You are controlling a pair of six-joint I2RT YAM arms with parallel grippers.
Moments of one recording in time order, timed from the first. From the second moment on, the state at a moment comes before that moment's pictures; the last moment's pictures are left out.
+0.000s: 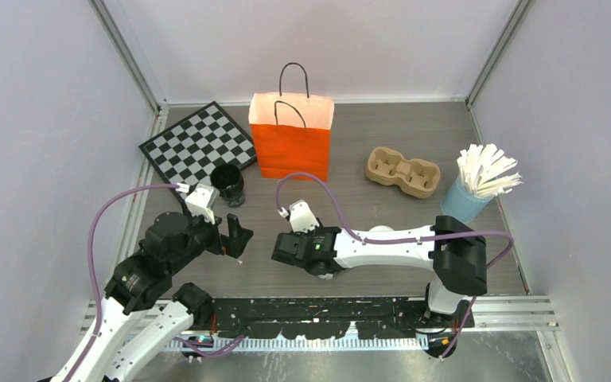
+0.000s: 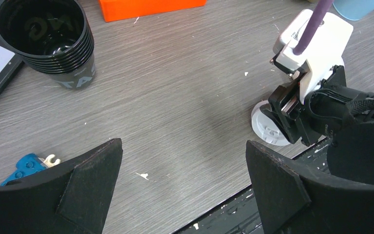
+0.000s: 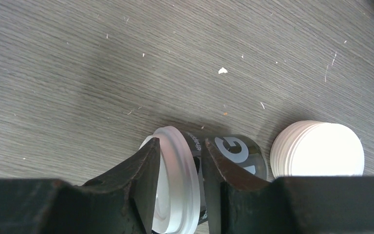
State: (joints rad) left arm -0.59 0.44 0.80 -0.78 -0.02 -0.26; right arm 1.32 1.69 1.20 -0.79 0.69 0.74
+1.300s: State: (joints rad) left arm -0.59 0.45 0.80 -0.78 -0.03 -0.26; right arm 1.41 1.66 1.19 -0.93 0.75 0.78
